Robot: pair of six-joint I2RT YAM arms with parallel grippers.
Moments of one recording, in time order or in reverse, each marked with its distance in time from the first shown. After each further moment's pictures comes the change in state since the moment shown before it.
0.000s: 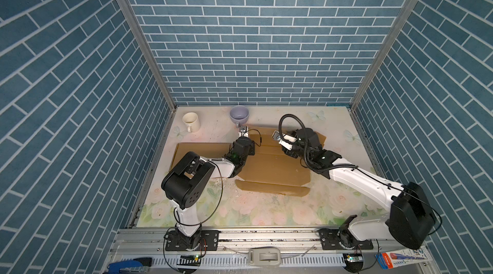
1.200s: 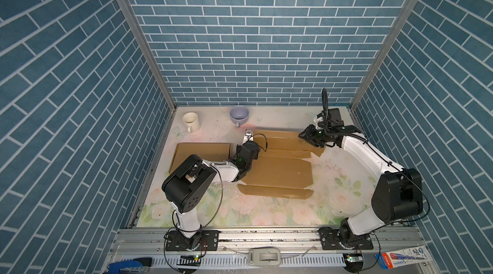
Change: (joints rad) left arm -0.089 -0.019 0.023 -0.100 -0.143 0.046; right arm -0.400 0.253 0.303 -0.482 -0.529 1.279
